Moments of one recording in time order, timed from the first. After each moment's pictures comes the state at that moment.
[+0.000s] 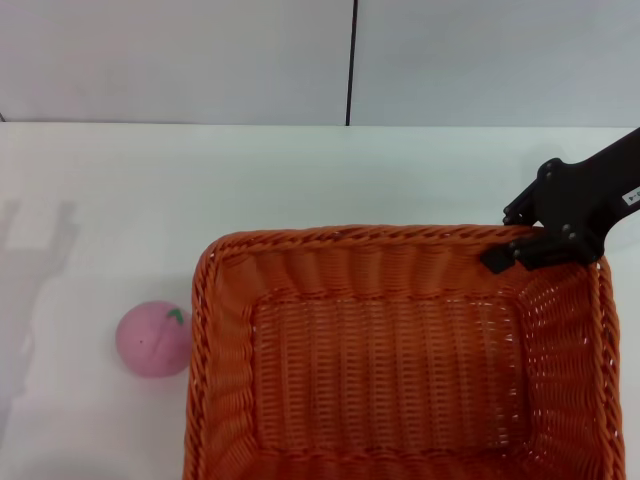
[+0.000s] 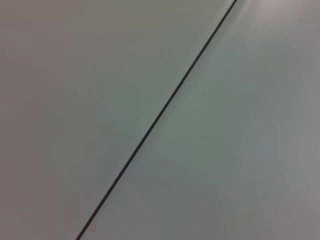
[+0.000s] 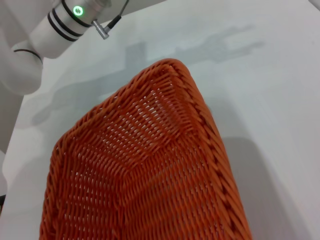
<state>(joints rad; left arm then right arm) -0.17 -2.07 -0.72 -0.18 -0.97 -1.72 2.44 0.85 1.92 -0.91 -0.79 -2.30 -1.86 1.72</state>
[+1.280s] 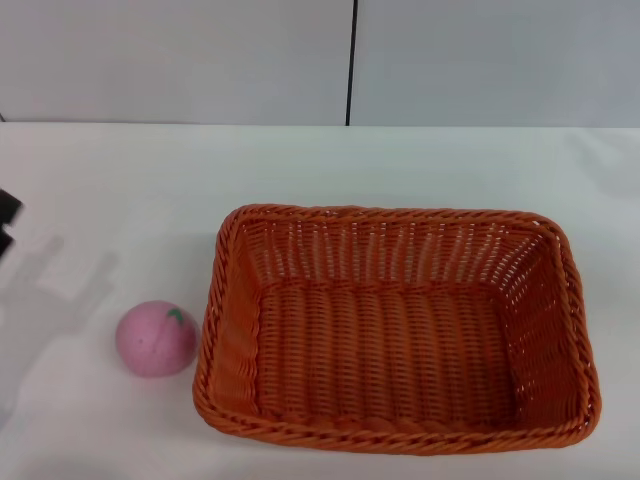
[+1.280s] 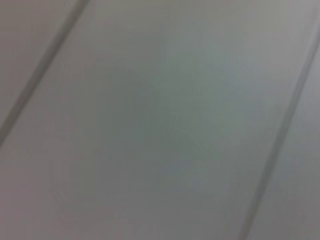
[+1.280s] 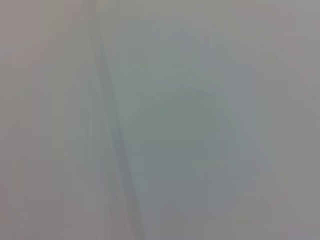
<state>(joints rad) -0.18 -2.06 -0.37 0.18 -0.97 -1.83 2.25 0.34 2.06 -0.51 -0.67 -1.36 -1.56 1.36</state>
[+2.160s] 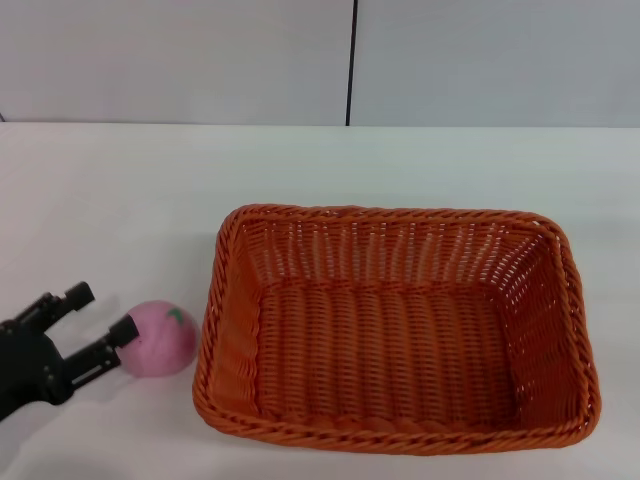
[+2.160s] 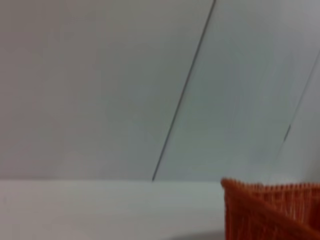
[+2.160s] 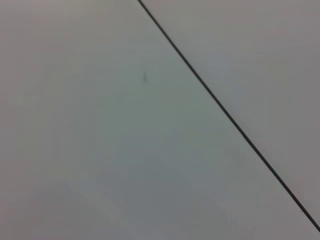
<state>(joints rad) -0.19 -2.04 0.06 0.32 -0.95 -1.69 2.23 0.25 2.07 -0.22 -0.46 -1.31 -1.60 1.35</state>
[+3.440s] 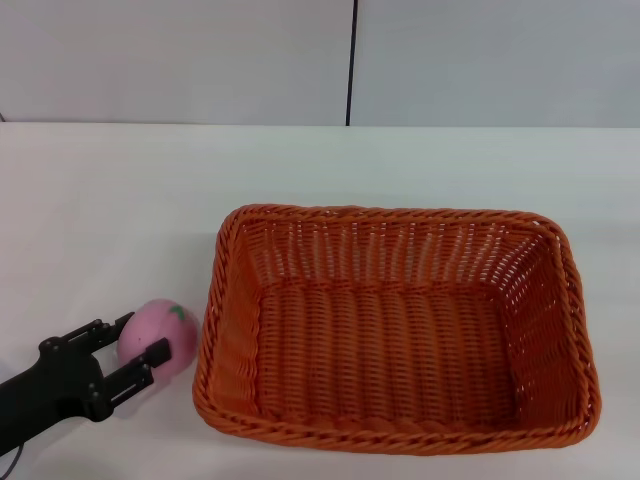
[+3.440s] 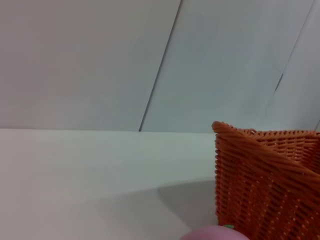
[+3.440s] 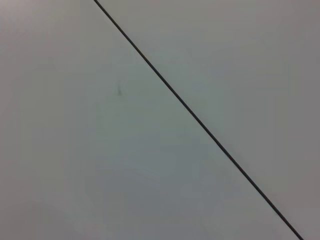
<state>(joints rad) -0.23 -2.06 0.07 0.31 -0.84 -1.58 2.24 0.25 2.06 -0.18 -0.40 -1.30 -1.59 1.35</state>
